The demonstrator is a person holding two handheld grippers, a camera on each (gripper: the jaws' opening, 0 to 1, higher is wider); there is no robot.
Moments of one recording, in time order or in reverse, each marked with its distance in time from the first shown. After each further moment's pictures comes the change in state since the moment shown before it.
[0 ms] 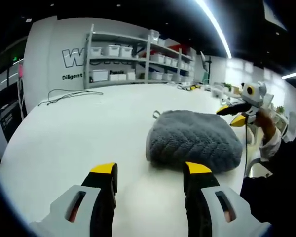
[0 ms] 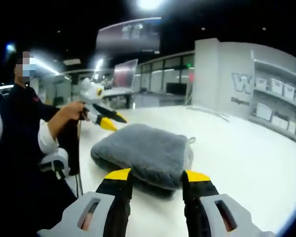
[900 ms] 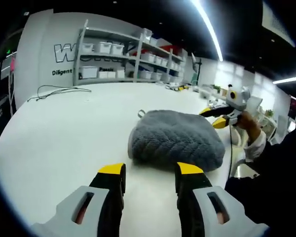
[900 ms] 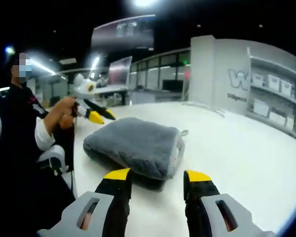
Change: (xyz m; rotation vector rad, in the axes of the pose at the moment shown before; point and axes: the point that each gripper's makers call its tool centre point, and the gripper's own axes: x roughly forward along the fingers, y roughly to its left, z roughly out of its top) left arm -0.006 -0.033 -0.001 -0.035 0.002 -0.134; right arm -0.002 -0.005 -0.019 0.016 0.034 -0.010
